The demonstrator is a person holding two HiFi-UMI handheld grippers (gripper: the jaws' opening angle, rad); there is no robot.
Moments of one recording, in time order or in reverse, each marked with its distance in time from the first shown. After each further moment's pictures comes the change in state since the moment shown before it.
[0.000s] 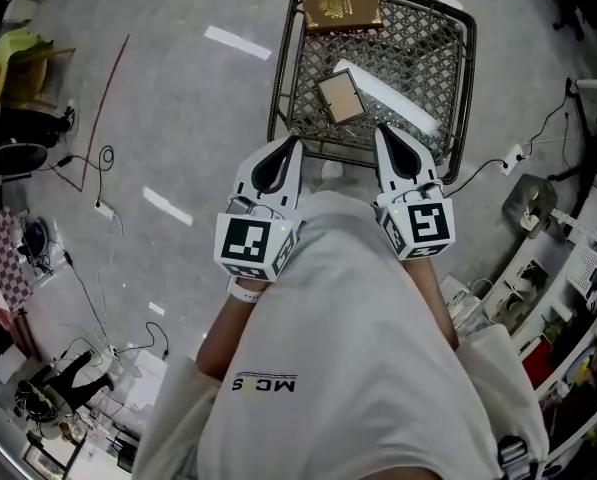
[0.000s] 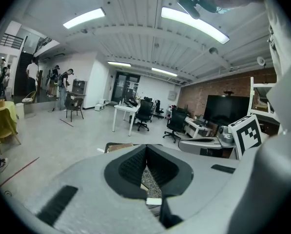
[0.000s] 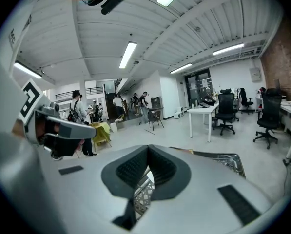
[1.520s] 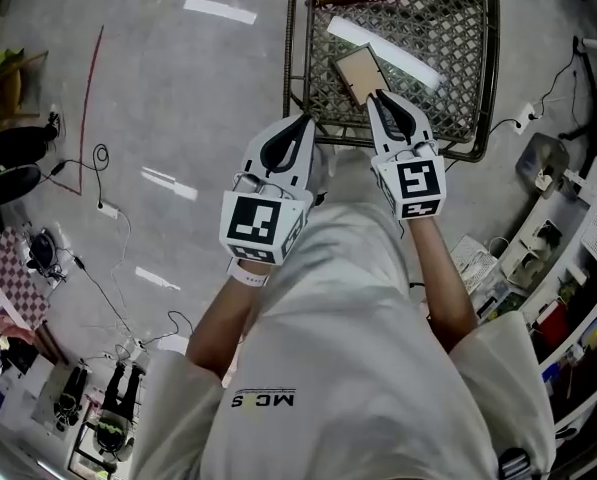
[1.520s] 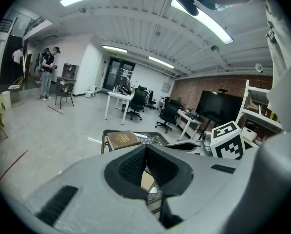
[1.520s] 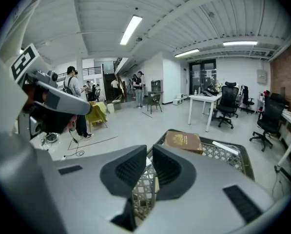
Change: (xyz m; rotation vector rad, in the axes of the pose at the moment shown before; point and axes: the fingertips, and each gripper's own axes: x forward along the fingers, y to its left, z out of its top) left arm 0.046 0.075 -0.044 -0.030 0.125 -0.138; right arm 0.113 0.016 -0.082 -0.093 0.207 -0.042
